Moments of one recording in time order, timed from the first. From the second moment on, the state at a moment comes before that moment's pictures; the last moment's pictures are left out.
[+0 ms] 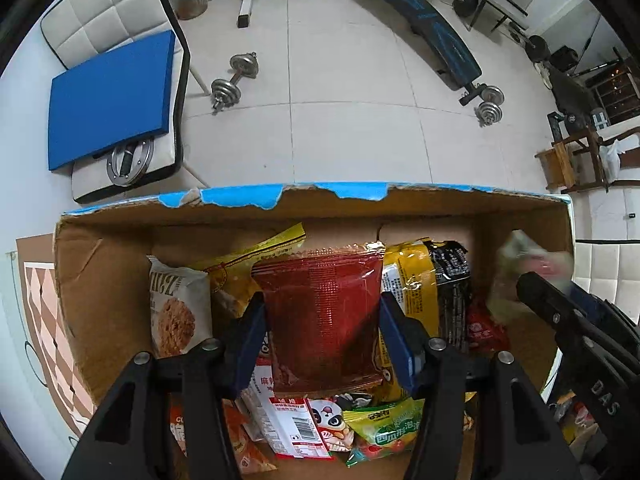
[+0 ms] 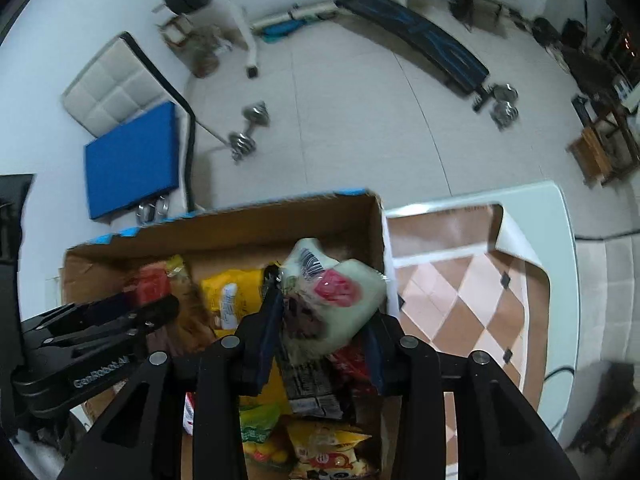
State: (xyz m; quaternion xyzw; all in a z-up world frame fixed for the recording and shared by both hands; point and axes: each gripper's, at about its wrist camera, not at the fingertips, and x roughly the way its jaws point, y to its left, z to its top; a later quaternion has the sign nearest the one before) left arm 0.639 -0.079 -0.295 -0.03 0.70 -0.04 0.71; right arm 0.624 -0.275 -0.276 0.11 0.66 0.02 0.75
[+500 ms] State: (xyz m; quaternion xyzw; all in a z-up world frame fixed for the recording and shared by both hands) left arm 0.609 -0.054 -0.266 -0.04 0.68 -0.04 0.73; right arm 0.594 -0.252 -0.265 0.06 0.67 0.03 0.74
